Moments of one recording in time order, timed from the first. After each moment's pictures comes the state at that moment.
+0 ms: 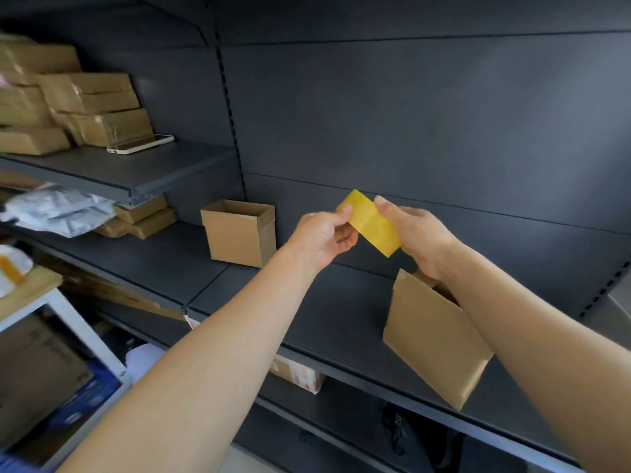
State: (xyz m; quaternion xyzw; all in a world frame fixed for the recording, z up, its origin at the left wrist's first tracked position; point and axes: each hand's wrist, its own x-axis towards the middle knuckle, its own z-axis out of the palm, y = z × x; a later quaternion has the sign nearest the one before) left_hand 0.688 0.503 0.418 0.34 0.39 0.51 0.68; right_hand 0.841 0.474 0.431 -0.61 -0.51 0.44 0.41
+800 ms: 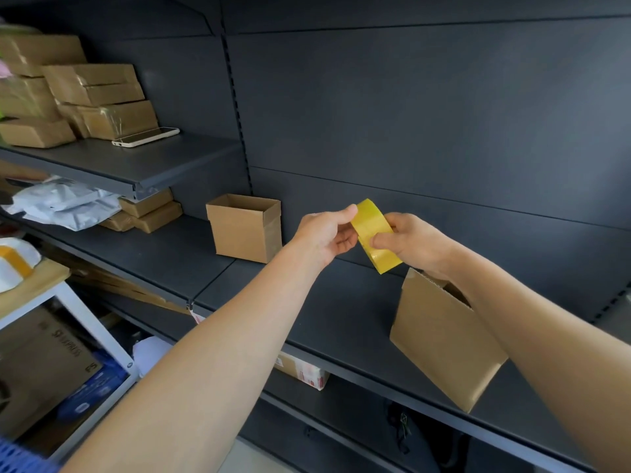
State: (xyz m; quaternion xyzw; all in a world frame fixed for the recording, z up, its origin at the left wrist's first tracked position) left_hand 0.682 0.515 0.407 0.33 0.45 0.50 0.66; right_hand 0.834 0.482 0.423 -0.58 -0.68 0.36 0.26
